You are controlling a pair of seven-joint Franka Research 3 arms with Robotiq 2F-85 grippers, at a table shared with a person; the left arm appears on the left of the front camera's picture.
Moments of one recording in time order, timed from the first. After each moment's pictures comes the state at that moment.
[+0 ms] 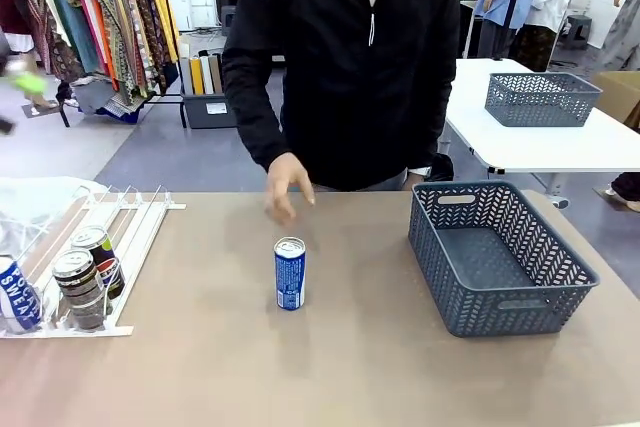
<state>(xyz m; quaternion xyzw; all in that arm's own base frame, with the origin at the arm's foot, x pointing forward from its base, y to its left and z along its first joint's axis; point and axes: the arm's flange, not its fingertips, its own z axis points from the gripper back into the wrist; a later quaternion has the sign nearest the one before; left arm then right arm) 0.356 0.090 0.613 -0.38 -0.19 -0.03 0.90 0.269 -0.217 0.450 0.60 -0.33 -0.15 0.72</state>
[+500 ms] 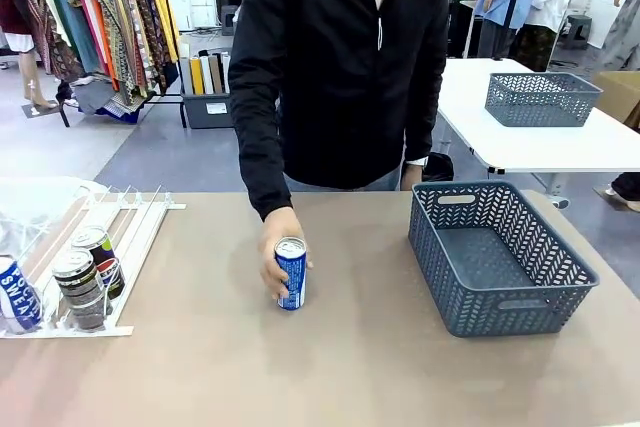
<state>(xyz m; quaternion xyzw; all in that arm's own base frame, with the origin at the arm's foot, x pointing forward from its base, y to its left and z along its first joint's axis) 0.300 0.229 0.489 -0.57 -0.22 0.12 0.78 0.268 -0.217 0.450 0.60 -0.33 -0.15 0.72</state>
